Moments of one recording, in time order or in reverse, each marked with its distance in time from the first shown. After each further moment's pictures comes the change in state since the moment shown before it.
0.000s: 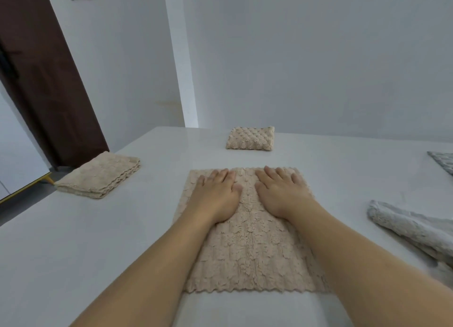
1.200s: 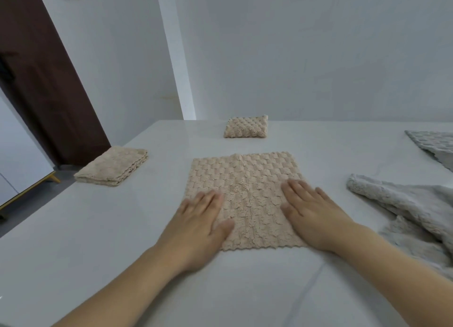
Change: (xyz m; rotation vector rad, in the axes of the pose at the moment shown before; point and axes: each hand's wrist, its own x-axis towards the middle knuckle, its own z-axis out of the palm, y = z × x) left_hand -0.148 -0.019 -0.003 0.069 -0.066 0.121; right_hand -0.135 0.024 0.000 -0.086 -0.054 -0.013
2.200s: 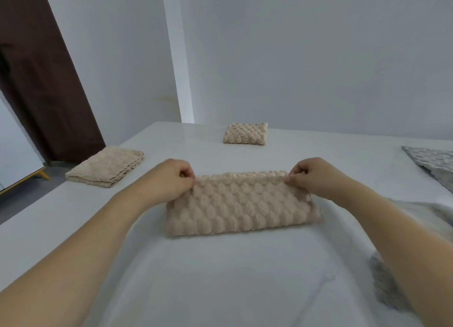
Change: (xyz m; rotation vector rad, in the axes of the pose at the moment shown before) left_hand 0.056 -0.050 -0.082 -0.467 0.202 -0.158; right_hand 0.054 0.019 -0.069 0.664 0.140 0.125
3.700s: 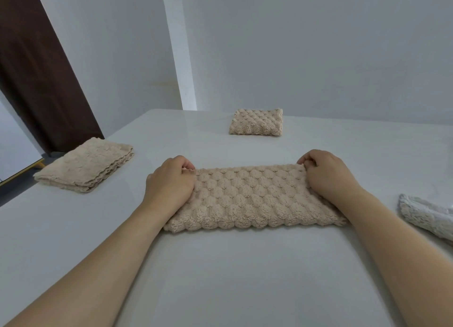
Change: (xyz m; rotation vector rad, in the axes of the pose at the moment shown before) left_hand 0.065 -0.040 0.060 -0.002 0.266 -0.198; right_hand 0.085 0.029 0.051 -0.181 0.275 -0.026
